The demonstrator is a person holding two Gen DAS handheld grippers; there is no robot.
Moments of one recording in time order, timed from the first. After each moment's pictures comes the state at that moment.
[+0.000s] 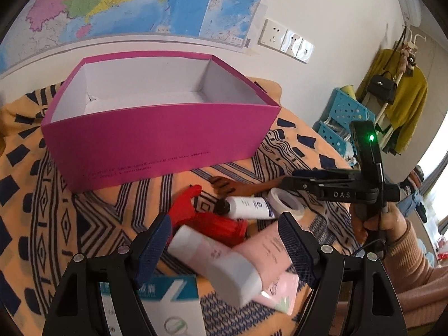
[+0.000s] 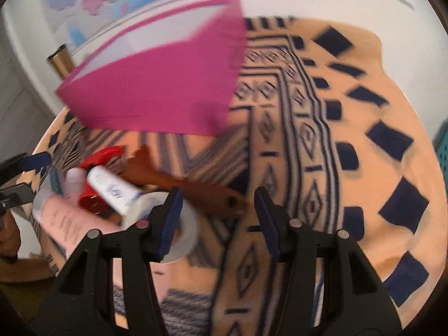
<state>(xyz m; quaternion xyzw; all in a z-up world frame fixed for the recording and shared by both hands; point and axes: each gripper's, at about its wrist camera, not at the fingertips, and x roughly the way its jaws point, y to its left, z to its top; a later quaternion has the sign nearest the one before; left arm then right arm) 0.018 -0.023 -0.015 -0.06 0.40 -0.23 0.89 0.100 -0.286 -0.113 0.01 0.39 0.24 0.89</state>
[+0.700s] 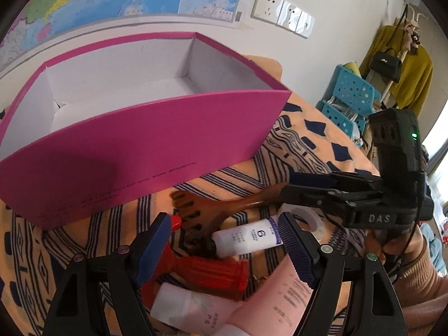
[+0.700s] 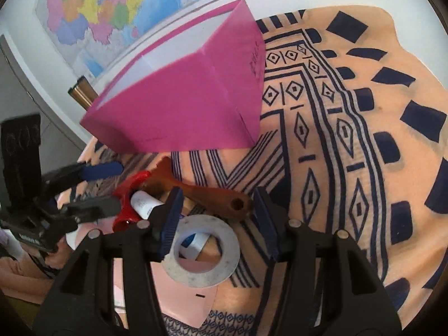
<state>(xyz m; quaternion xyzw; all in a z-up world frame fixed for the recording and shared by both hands) 0.073 -0.062 -0.038 -0.01 0.44 -0.24 0.87 0.101 -0.273 -0.114 0.10 0.37 0.30 0.87</state>
